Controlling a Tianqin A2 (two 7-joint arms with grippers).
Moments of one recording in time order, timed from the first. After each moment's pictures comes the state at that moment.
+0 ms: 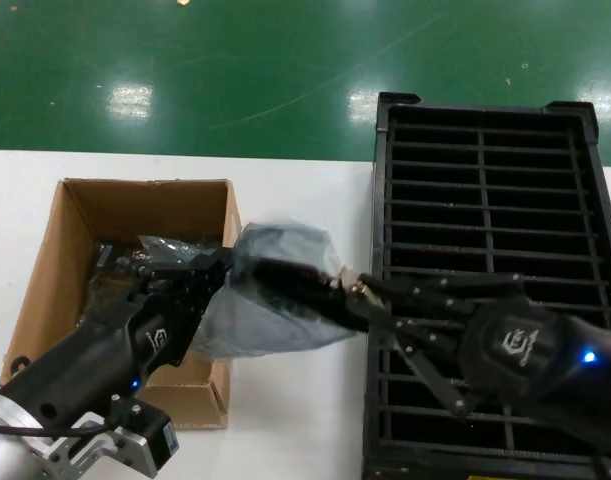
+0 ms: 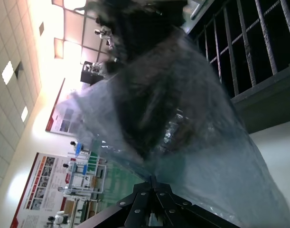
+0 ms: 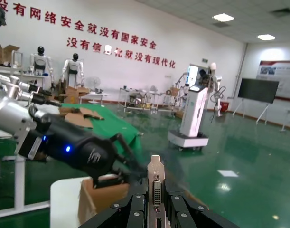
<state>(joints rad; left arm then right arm) 0.03 -0.64 1.62 -1.91 -1.65 0.34 0.89 0.23 0.73 -1.74 1.91 1.94 -0.74 0.14</state>
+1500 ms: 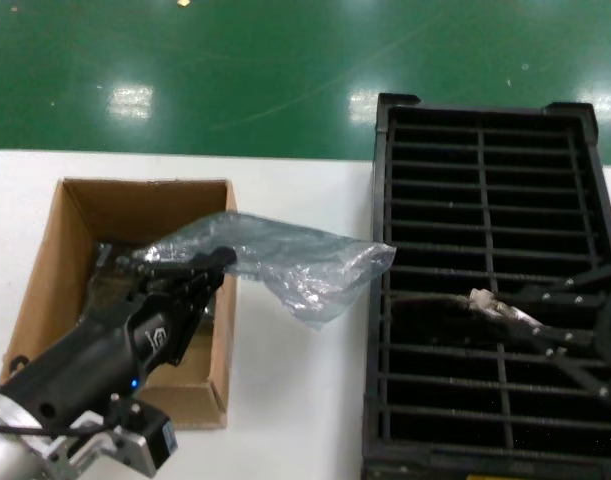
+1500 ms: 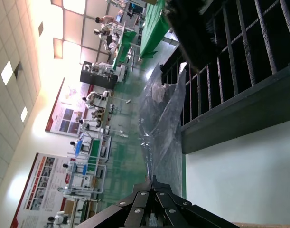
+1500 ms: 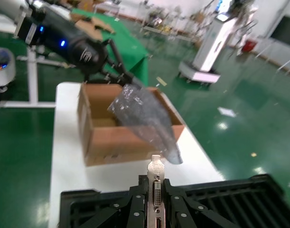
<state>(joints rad) 0.03 -0.64 1.62 -1.91 -1.65 0.34 0.89 0.38 1.08 -1.68 1.84 1.86 -0.93 0.26</state>
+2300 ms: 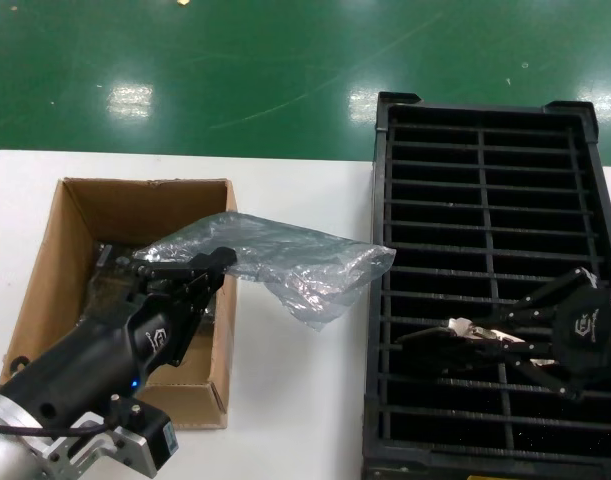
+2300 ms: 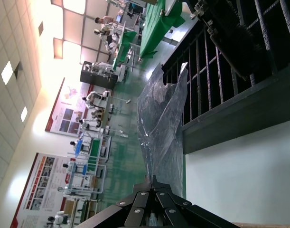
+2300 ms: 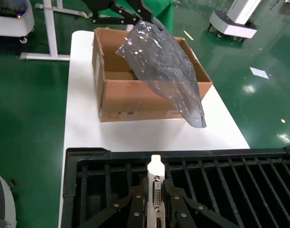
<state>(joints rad) 0.03 -0.64 1.62 -1.91 -1.65 0.34 0.89 0.74 0.92 -1.98 1.75 1.48 -1.14 0.47</state>
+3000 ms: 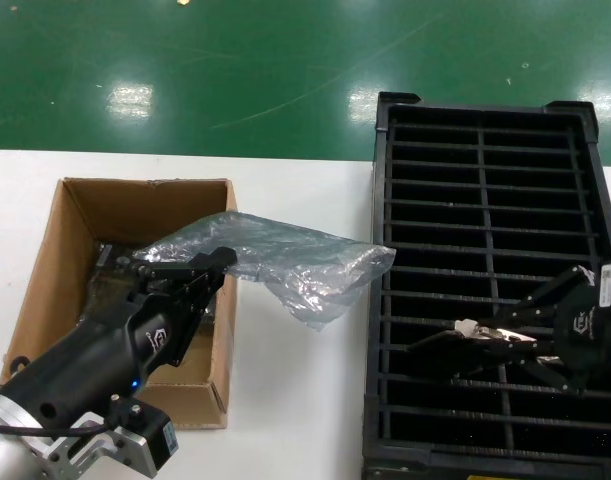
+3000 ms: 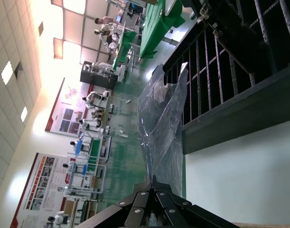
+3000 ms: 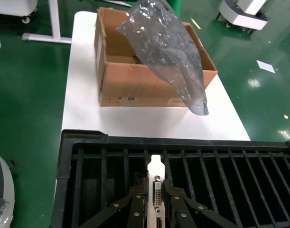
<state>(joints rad) 0.03 -0.64 1.62 -1.91 -1.65 0.34 0.89 0.78 0.88 -2.00 1.71 1.40 -1.18 0.44</state>
